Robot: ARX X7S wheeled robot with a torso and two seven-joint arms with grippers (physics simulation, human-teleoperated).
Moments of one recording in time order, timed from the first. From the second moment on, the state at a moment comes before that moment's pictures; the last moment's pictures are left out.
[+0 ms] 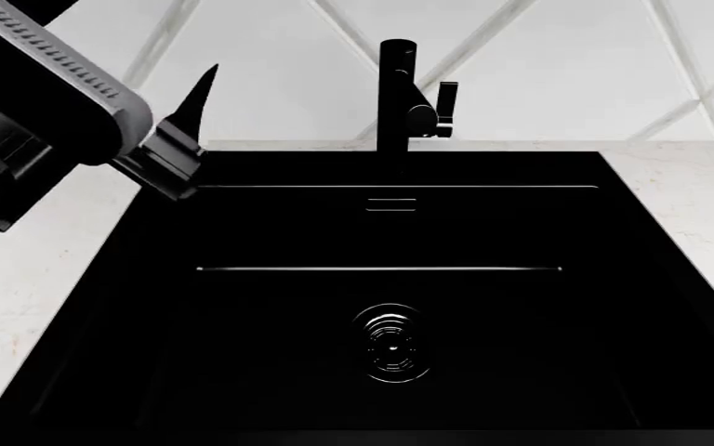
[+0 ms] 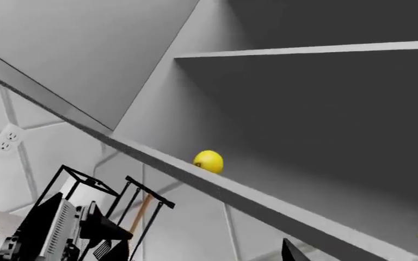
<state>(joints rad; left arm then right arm) -1.07 -0.82 0.26 0.69 -0.70 -1.00 0.02 1.13 1.05 0.18 -0.76 1.62 0.69 0.06</state>
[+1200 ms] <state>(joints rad) -0.98 -0.76 0.15 0.73 -0.78 -0.98 -0.08 0.42 0.69 0.56 -0.99 1.17 0.58 0.08</state>
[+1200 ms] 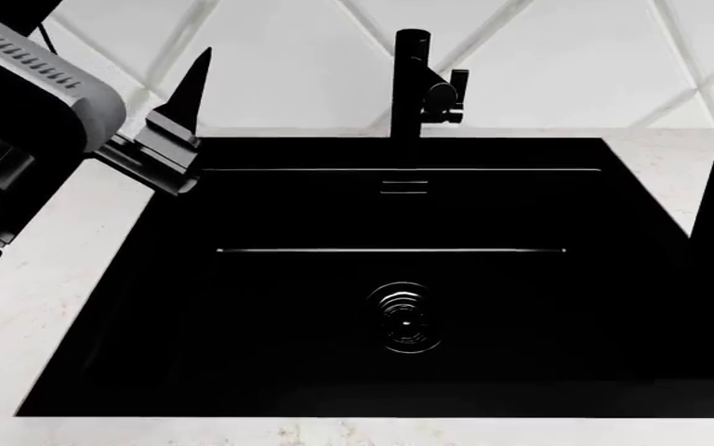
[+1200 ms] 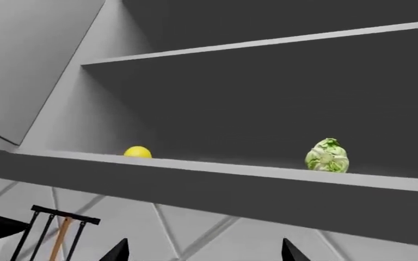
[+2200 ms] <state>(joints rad) -0.98 -0.76 0.16 0.73 -0.79 -0.97 -0.09 0.75 0.83 0.25 -0.84 1.29 0.74 0.26</state>
